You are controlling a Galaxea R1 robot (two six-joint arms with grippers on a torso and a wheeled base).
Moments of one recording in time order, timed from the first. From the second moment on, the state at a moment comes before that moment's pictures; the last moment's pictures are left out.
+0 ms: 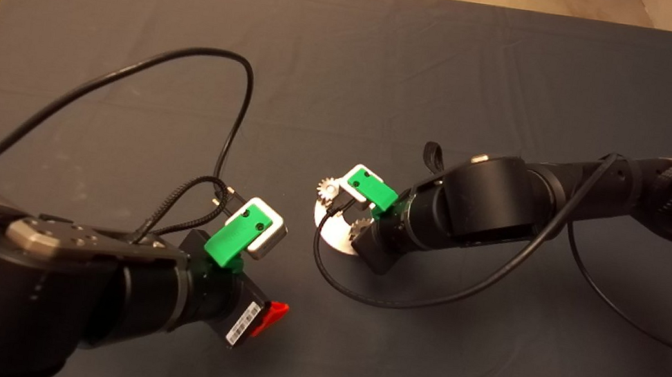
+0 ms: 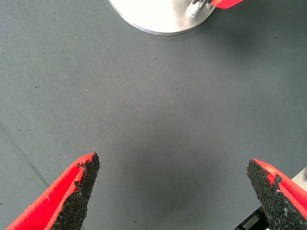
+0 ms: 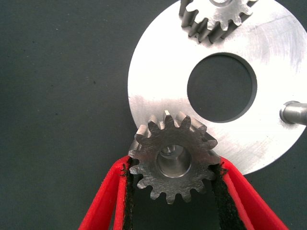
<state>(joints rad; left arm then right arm) -0.22 2.38 -0.34 0.89 1.53 -1.35 0.24 2.74 -0.89 -0.67 -1.48 0.97</state>
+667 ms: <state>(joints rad) -0.22 2.37 -0.34 0.89 1.53 -1.35 0.24 2.76 -0.89 -0.67 -1.48 0.94</state>
